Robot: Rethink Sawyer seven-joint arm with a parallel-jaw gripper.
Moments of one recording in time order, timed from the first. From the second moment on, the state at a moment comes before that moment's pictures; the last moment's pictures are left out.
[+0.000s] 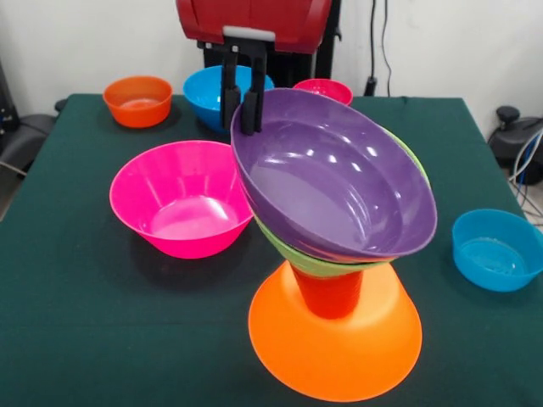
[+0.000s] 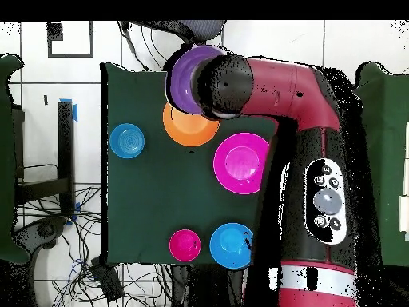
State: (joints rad) arm -0.31 -0.69 0.12 1.17 -0.17 0.90 1.75
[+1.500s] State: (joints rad) arm -0.25 -0.68 0.08 1.17 -0.15 0.89 1.75
